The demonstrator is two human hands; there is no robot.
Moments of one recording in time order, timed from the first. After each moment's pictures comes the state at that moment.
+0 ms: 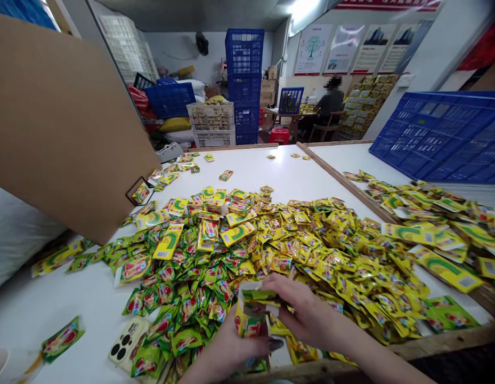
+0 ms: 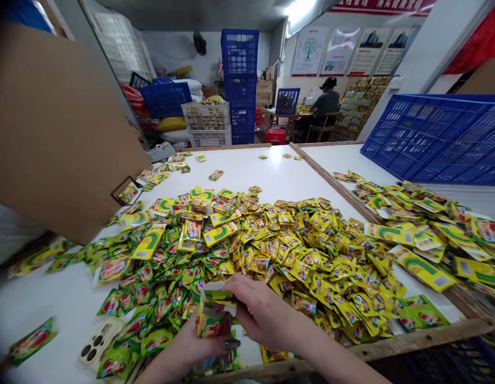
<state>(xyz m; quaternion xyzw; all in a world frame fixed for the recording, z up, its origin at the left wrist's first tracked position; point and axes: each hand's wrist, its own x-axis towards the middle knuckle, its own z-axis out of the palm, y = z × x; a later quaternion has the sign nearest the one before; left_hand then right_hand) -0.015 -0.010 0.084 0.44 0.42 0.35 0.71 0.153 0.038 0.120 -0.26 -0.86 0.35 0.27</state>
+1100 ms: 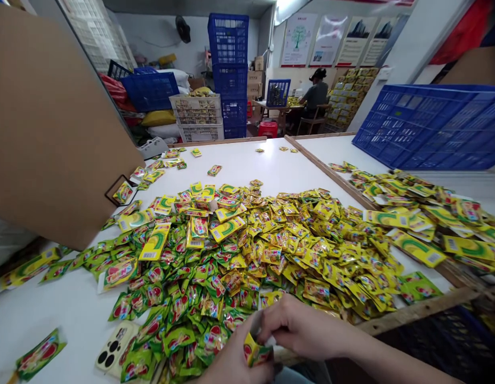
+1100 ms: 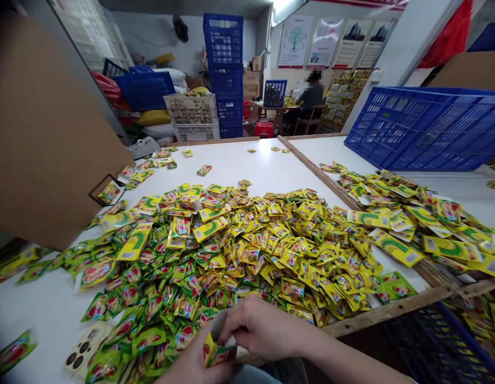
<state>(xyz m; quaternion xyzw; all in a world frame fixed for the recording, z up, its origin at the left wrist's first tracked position) -0.007 -0.035 0.046 0.56 0.41 0.29 0.66 0.166 0.019 0.107 -0.24 -0.84 0.47 0.12</state>
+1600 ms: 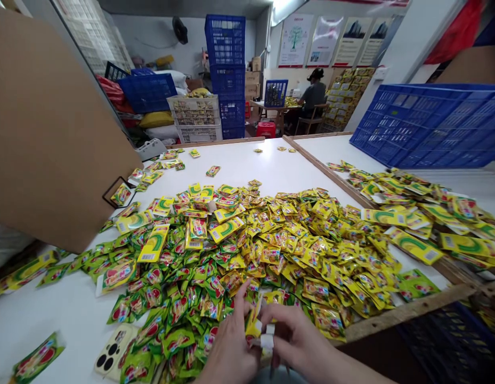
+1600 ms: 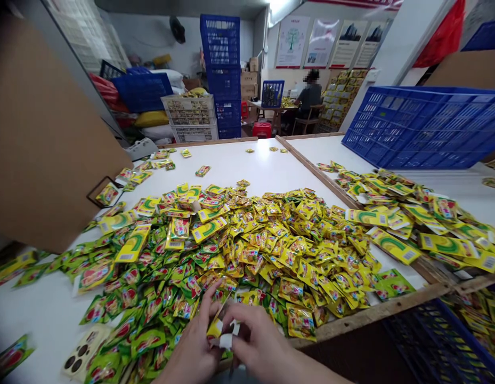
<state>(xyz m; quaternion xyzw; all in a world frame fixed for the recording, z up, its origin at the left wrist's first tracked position) -0.009 -0.028 0.054 0.64 0.52 0.27 0.49 0.153 -0.015 0.078 -0.42 -0.68 0.56 0.21</state>
